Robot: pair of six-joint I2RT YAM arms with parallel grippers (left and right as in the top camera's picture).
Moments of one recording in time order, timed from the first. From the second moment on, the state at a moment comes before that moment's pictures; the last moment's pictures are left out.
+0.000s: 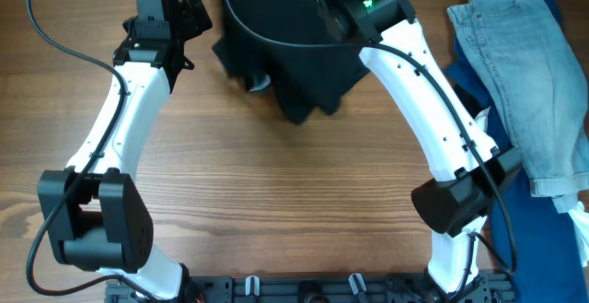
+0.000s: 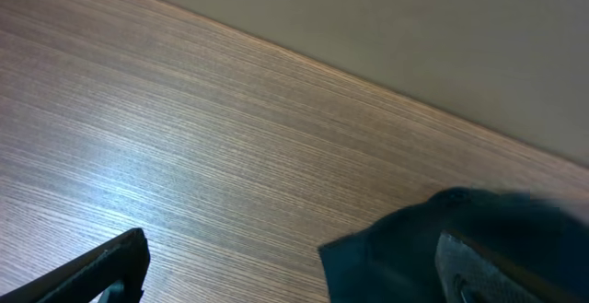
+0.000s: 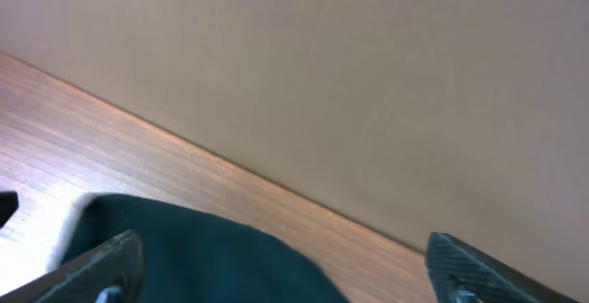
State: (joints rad) left arm -0.08 1.77 1.41 -0.30 -0.25 -0.39; right arm 0.54 2.06 2.26 -0.65 0.24 -0.15
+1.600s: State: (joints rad) left arm 0.01 1.77 1.41 -0.30 -0.33 -0.33; right arm 0.55 2.16 1.84 -1.08 -0.15 -0.05
